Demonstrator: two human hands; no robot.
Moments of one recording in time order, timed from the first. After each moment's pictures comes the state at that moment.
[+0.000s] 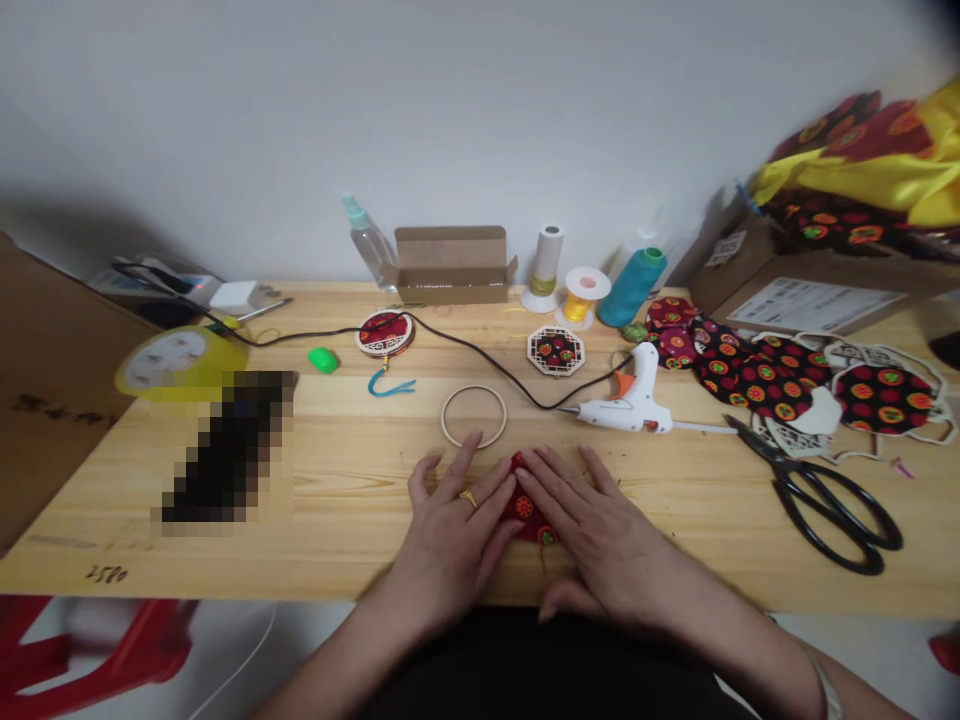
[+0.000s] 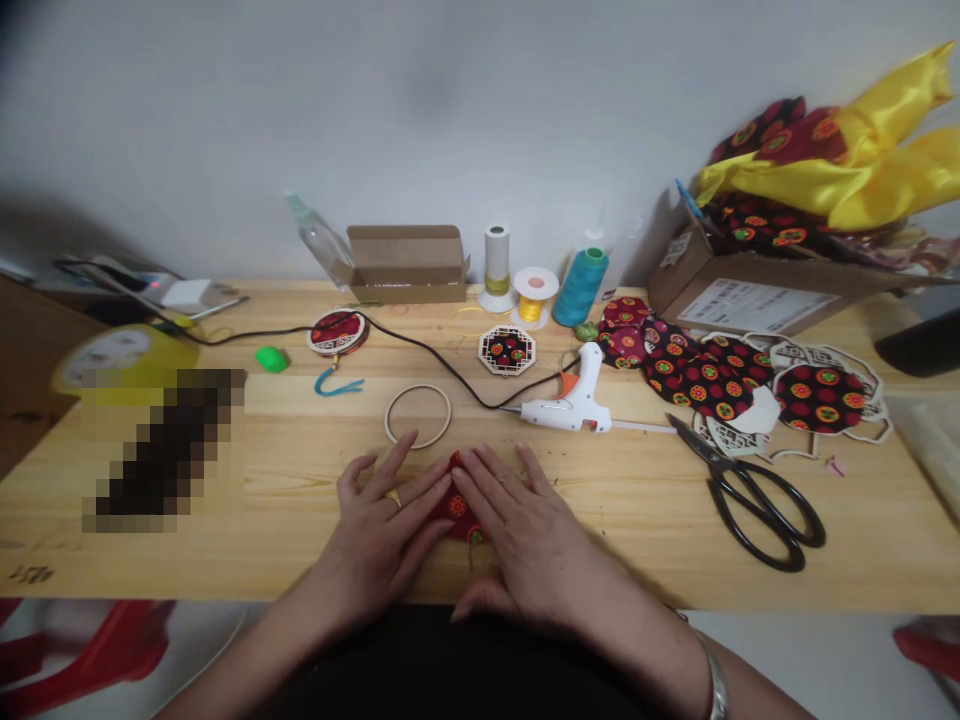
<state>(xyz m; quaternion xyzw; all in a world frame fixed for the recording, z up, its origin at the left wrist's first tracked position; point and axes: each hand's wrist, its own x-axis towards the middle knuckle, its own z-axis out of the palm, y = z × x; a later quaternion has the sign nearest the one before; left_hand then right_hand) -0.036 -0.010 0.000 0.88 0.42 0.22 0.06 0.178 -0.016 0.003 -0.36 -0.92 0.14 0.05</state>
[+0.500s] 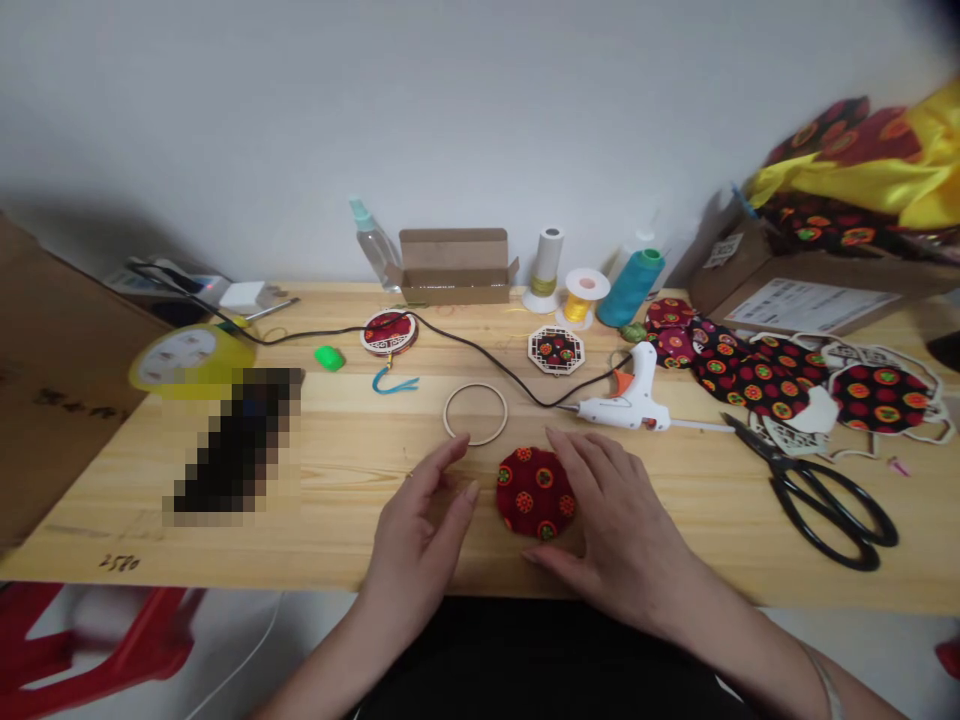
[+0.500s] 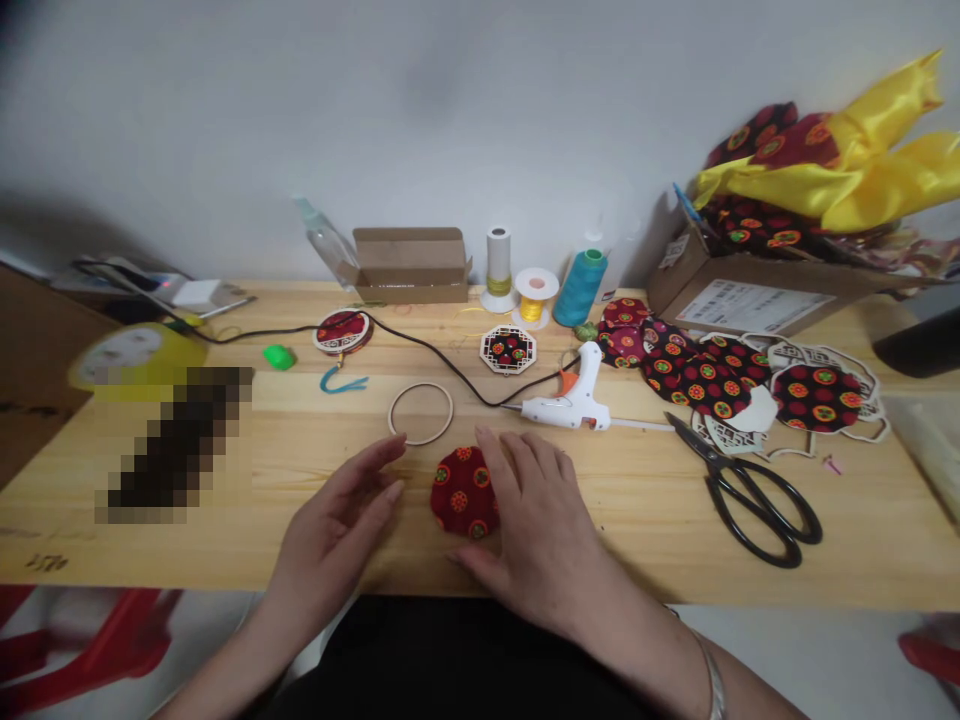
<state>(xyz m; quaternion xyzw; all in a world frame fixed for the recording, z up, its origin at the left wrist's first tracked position) -0.044 -0.021 0.018 0.58 0.62 0.36 0.40 0.167 -0.021 0.024 -0.53 -0.82 0.13 0.15</state>
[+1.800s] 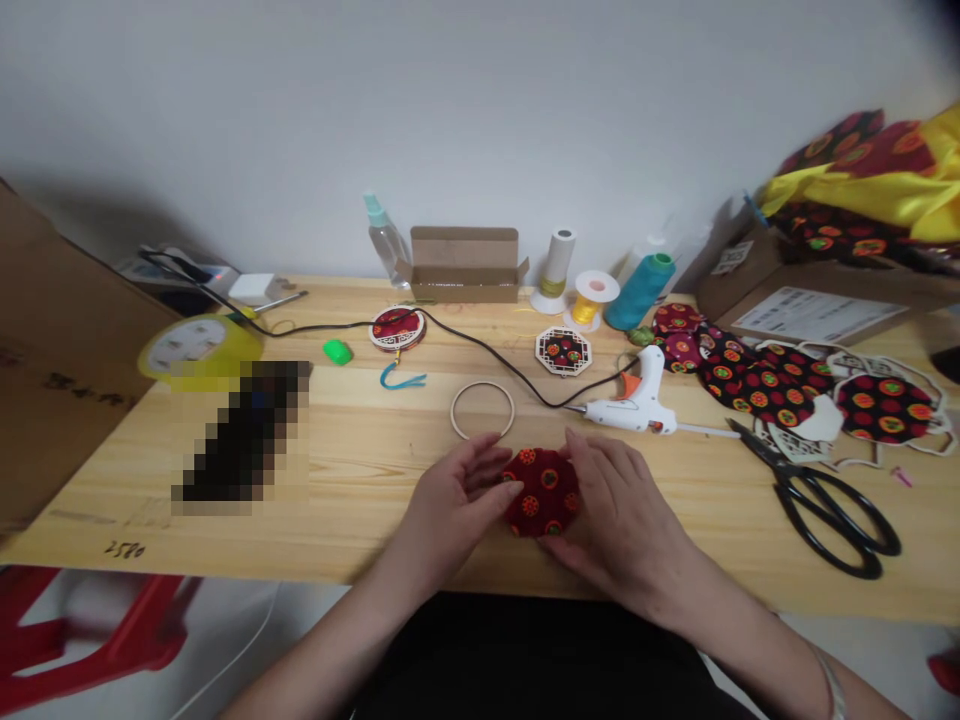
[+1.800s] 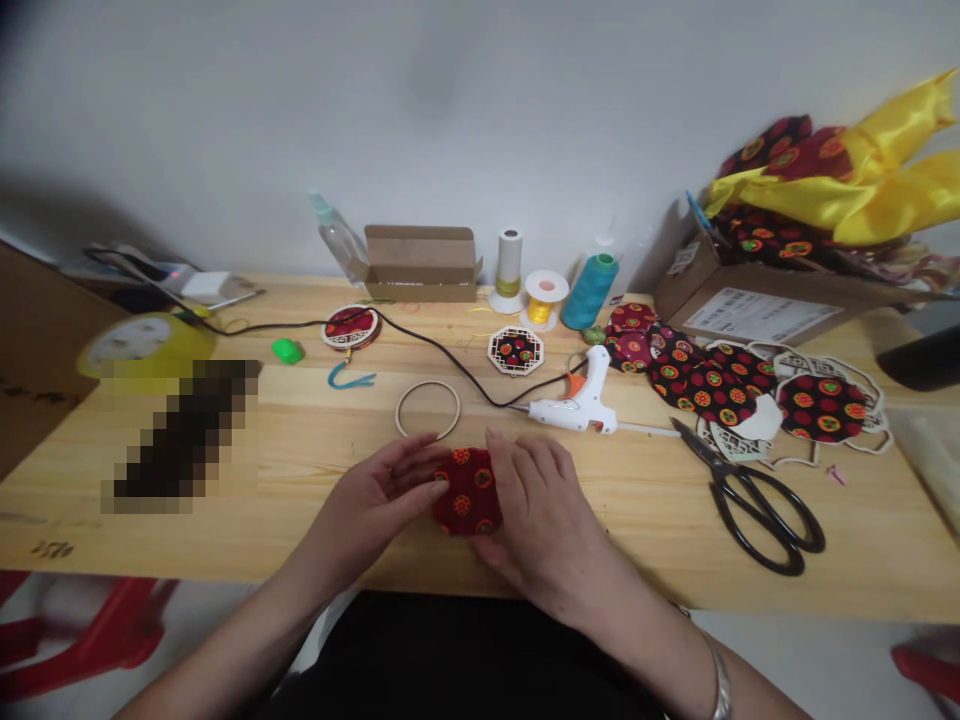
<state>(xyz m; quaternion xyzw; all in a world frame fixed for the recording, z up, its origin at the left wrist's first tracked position) -0.024 0.003 0.029 0.37 0.55 0.39 0.64 0.171 -0.015 0.018 -0.46 -0.87 0.03 0.16</state>
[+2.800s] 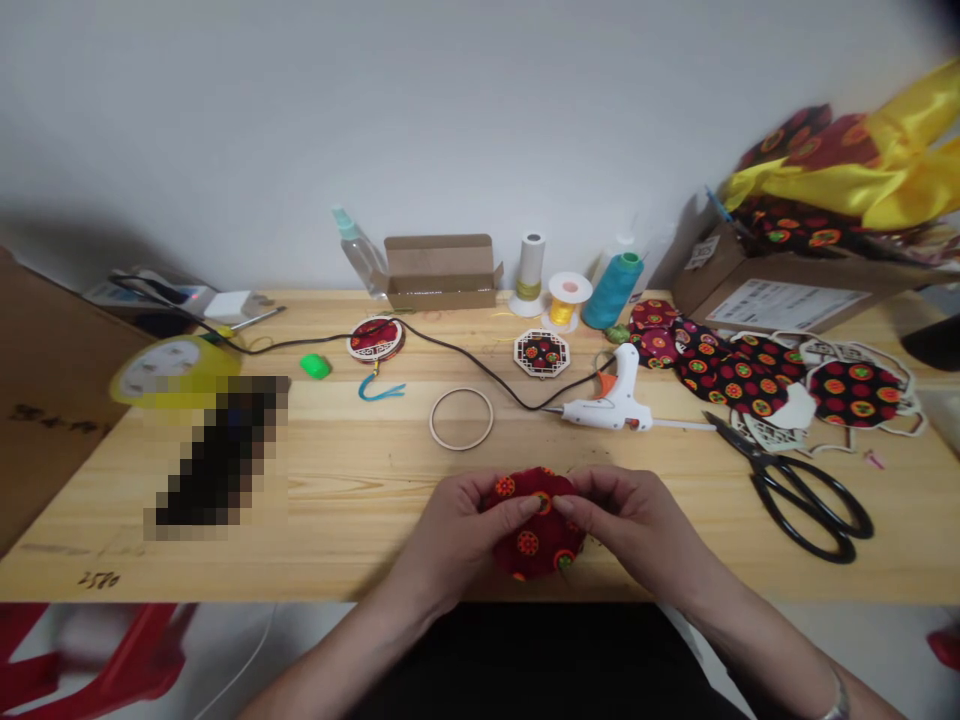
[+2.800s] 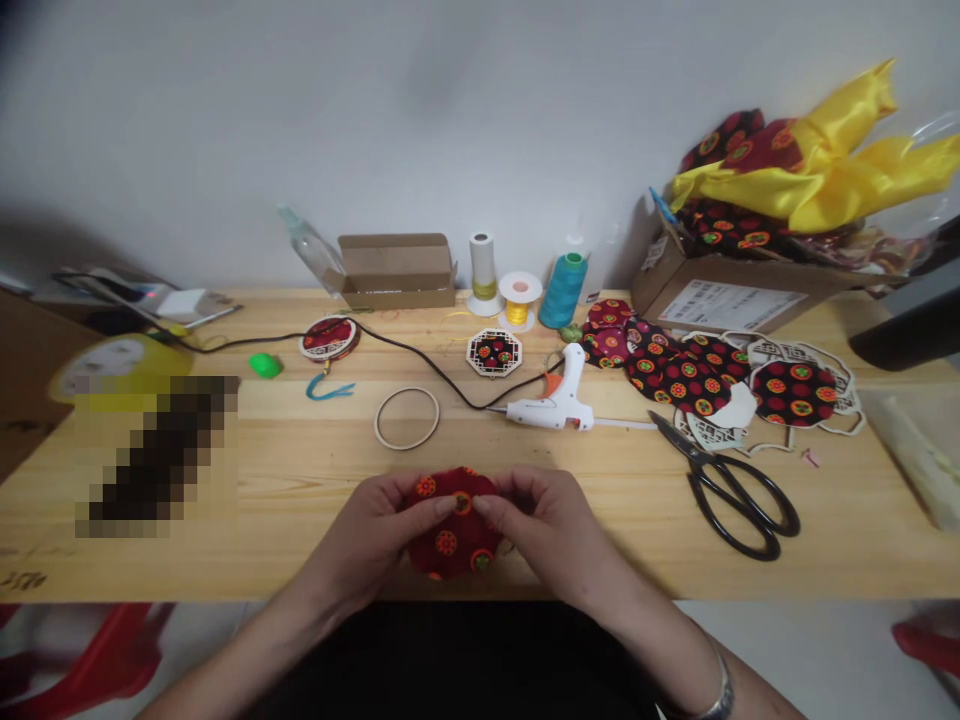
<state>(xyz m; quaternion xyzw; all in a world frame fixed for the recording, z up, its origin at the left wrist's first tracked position) 0.002 -0.003 0.034 0.32 0.47 0.32 0.76 0.183 -0.014 0.034 -0.54 -0.47 0.62 0.32</state>
